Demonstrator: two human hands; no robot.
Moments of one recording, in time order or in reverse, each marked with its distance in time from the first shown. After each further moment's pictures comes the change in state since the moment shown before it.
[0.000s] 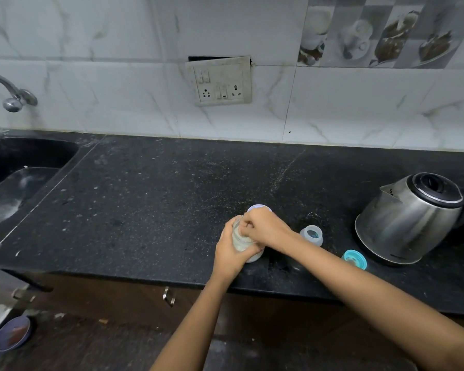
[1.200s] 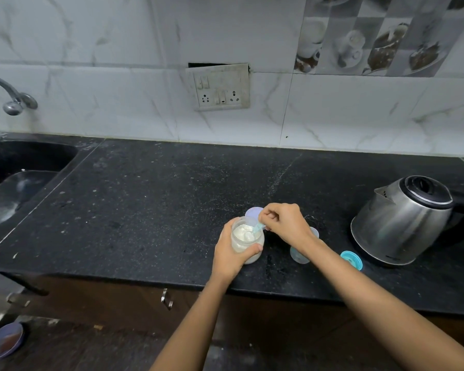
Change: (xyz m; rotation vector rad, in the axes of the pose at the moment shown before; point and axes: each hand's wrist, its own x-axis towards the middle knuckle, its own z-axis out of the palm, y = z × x) left_hand -0.001 0.001 0.000 0.014 0.009 0.022; right_hand -0.019 0.045 -0.012 0.278 0.345 0.039
